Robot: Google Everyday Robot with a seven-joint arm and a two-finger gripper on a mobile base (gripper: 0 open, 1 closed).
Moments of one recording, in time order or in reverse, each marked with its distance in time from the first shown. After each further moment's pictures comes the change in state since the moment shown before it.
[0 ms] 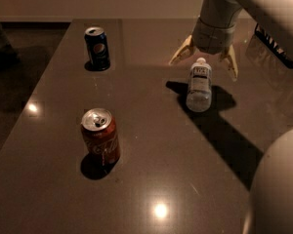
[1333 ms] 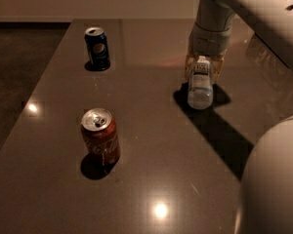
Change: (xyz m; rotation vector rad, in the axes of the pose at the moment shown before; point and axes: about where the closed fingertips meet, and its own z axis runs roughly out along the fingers) arm -0.002 0.002 0.012 0.029 0.018 -0.098
